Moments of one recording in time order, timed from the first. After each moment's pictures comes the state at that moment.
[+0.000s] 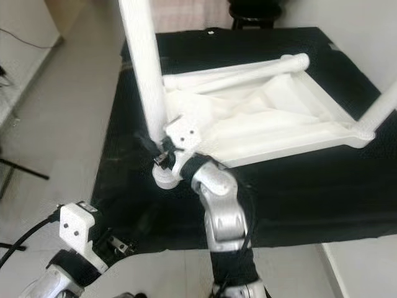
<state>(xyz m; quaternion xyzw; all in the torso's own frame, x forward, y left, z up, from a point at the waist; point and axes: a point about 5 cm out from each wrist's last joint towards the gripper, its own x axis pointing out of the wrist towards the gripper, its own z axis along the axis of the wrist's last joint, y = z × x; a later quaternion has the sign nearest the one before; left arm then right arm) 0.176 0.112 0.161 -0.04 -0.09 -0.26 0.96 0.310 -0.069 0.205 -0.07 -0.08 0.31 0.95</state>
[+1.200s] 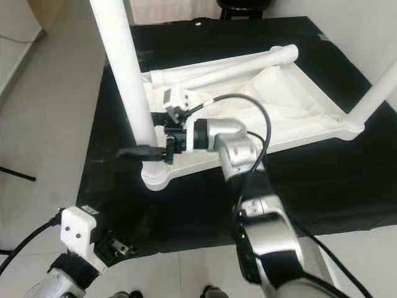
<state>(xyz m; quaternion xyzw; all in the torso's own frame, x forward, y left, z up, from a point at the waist) 0.171 0.109 0.157 -0.04 -0.08 -0.25 0.96 0.351 -0.080 0.253 -0.04 -0.04 0.71 0.70</state>
